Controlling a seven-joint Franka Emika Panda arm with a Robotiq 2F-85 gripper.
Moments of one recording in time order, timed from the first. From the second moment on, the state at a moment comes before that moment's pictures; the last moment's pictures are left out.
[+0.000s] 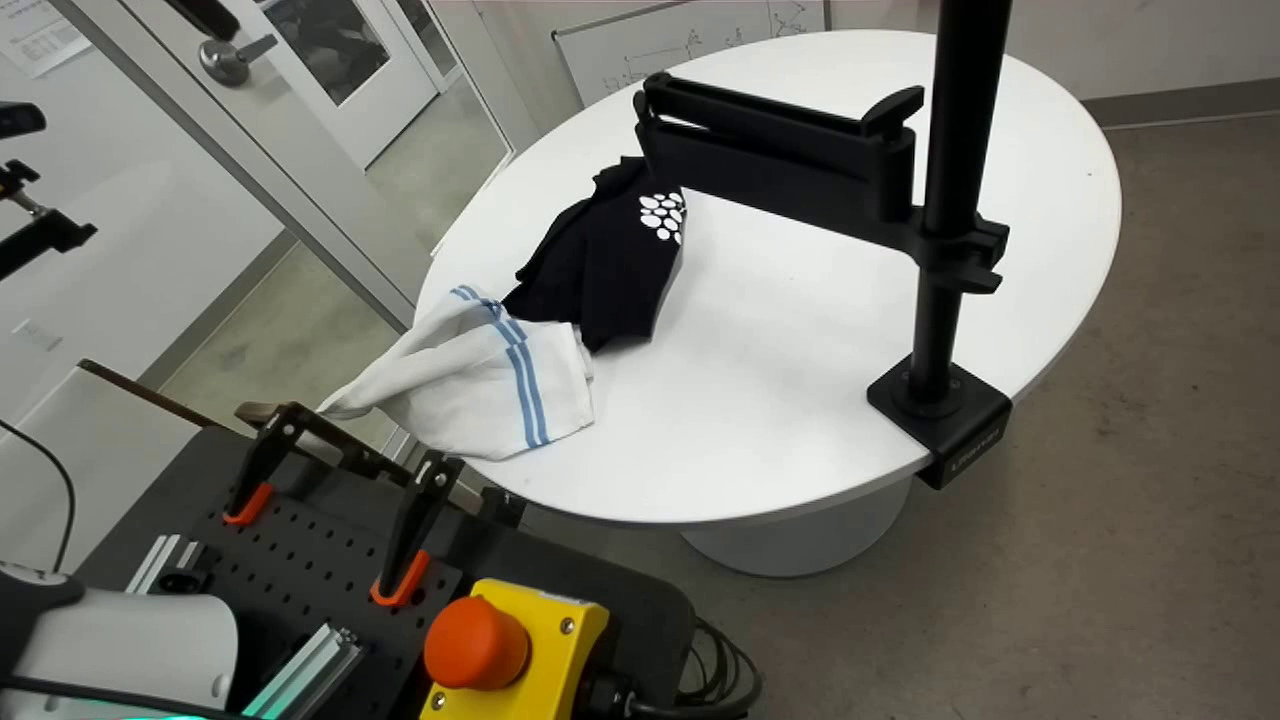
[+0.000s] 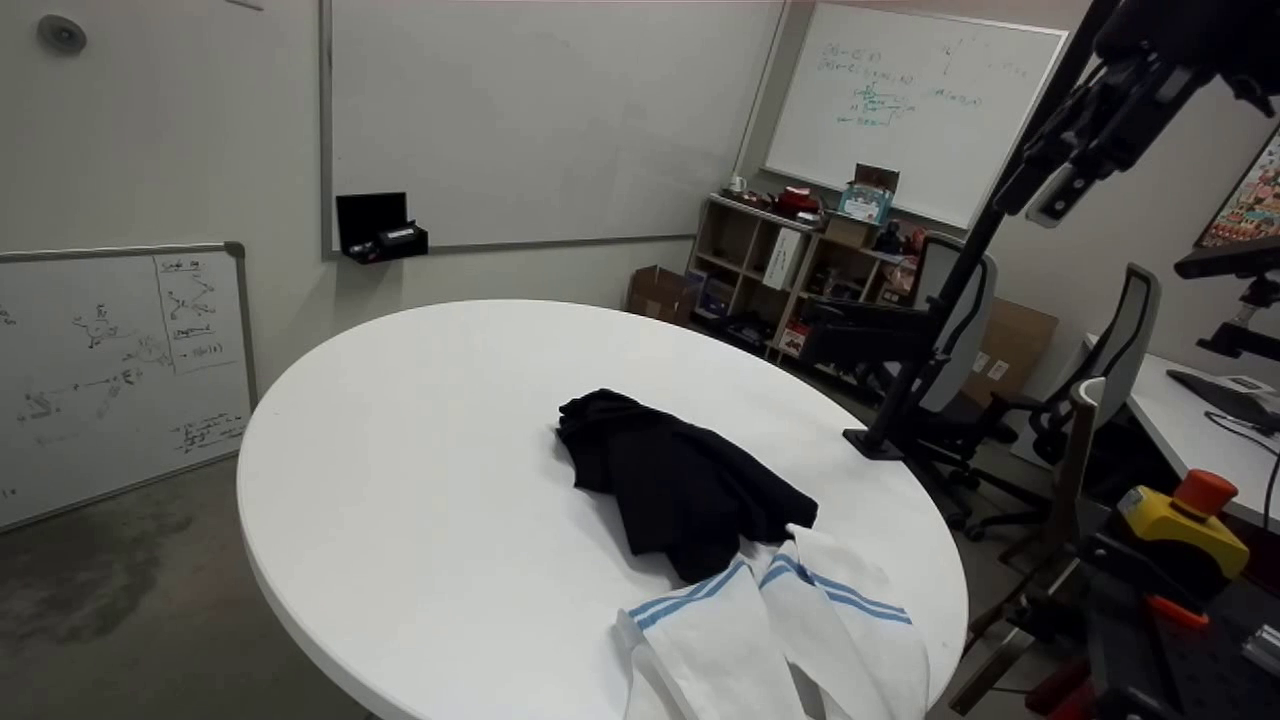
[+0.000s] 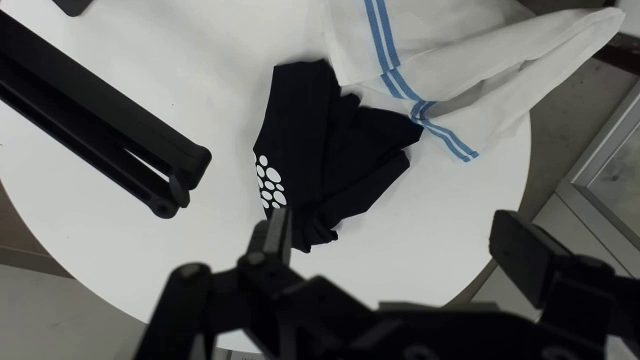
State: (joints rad) arm 0.00 -0.61 -0.19 -2.79 -0.10 2.41 -0.41
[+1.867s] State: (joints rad) arm -0.02 0.27 -0.12 -2.45 -0.33 2.86 -0.16
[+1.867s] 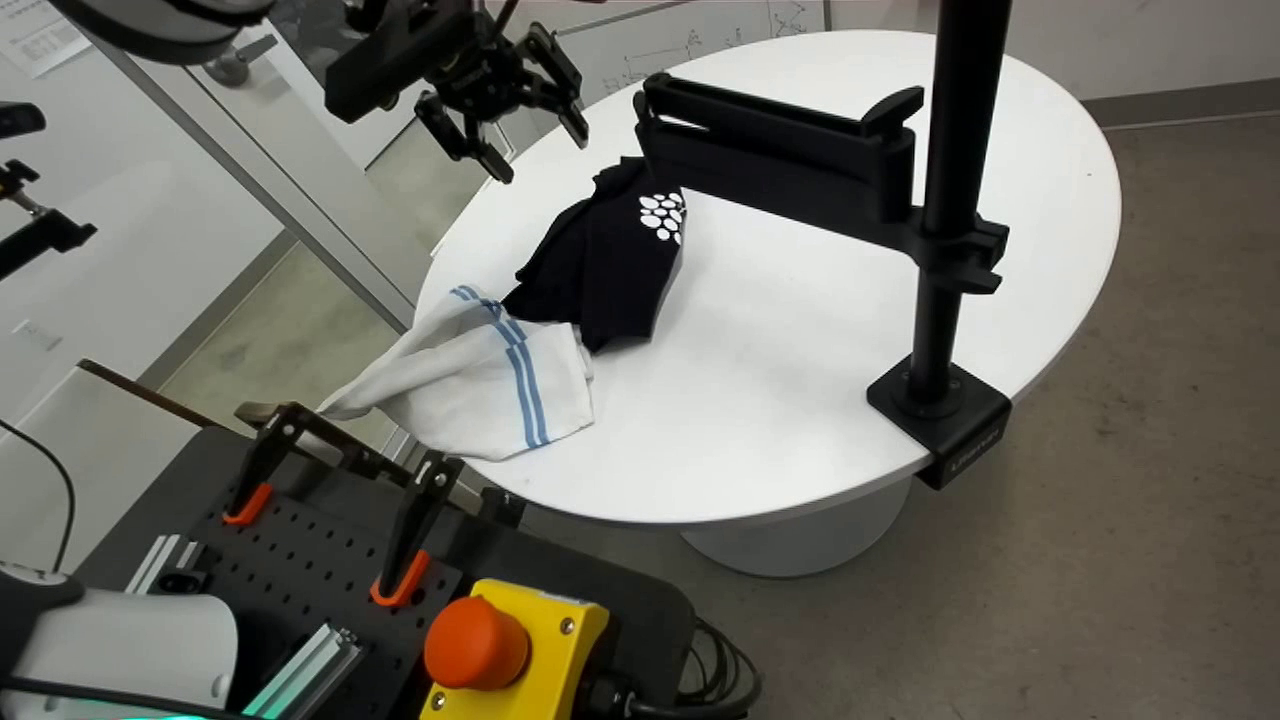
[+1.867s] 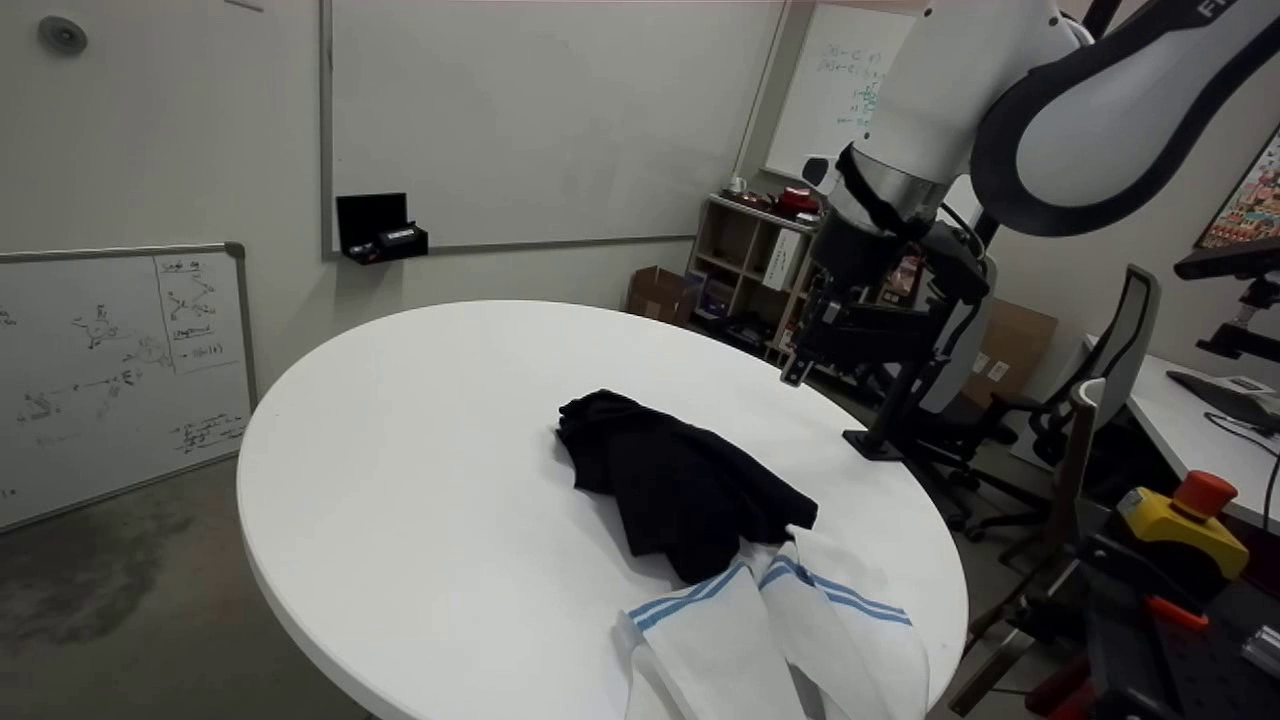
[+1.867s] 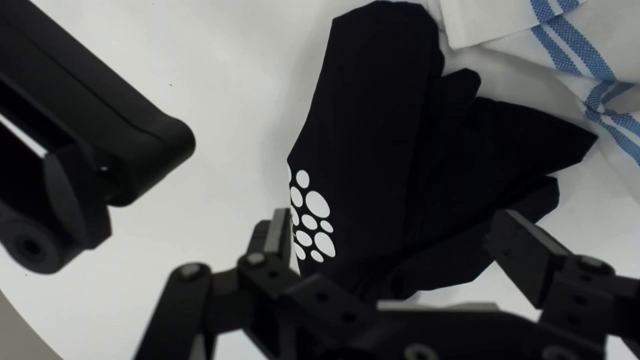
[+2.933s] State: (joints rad) arm 0.10 0.33 -0.21 -2.48 -0.48 3.02 -0.10
